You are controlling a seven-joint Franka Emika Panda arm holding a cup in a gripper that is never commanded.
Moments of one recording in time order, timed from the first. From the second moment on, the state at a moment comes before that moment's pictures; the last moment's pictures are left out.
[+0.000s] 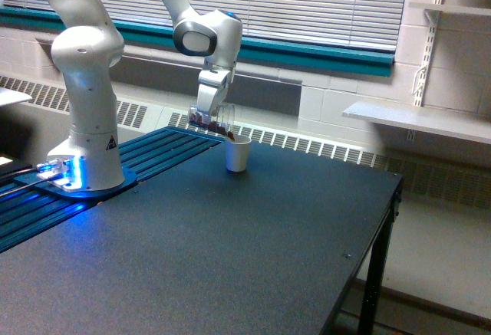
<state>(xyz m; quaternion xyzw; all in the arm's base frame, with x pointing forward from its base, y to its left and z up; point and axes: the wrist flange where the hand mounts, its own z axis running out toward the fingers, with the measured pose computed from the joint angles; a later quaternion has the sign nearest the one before) 0.192 0.274 0.250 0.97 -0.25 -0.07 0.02</state>
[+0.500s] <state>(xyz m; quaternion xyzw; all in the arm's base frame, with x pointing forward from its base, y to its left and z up) 0.201 0.280 0.249 0.97 -0.24 -0.08 0.02</state>
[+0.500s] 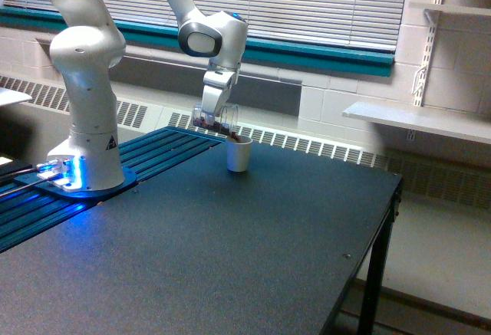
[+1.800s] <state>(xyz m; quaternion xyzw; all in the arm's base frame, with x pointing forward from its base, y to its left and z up) 0.201 0.285 0.247 0.97 -0.24 -0.09 0.01</state>
